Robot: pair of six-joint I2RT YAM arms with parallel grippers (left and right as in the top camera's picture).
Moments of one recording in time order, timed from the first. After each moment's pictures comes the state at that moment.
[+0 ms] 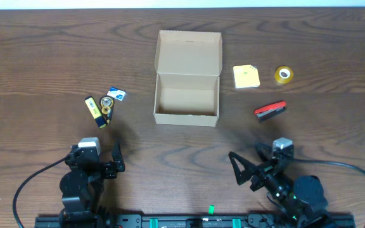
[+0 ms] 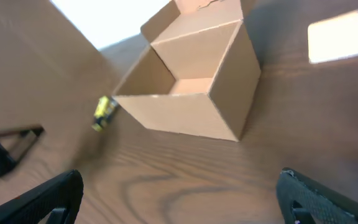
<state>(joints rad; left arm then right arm) 0.05 0.01 0.15 -0.53 0.07 -0.07 0.44 0.01 0.17 -0.44 -0.19 0.59</state>
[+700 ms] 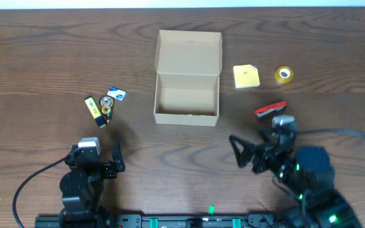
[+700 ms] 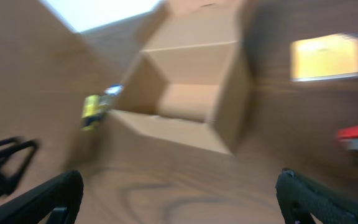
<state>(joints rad) 0.05 0.01 0.15 -0.53 0.07 -0.07 0.36 0.55 0.58 -0.52 -0.18 0.43</state>
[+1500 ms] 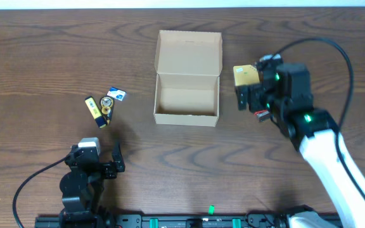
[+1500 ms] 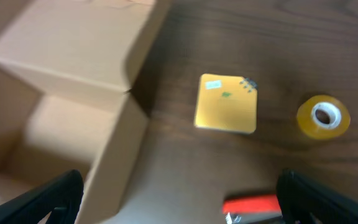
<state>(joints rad) 0.05 0.01 0.15 -0.53 0.07 -0.07 0.22 1.31 0.96 -0.42 -0.07 0.07</state>
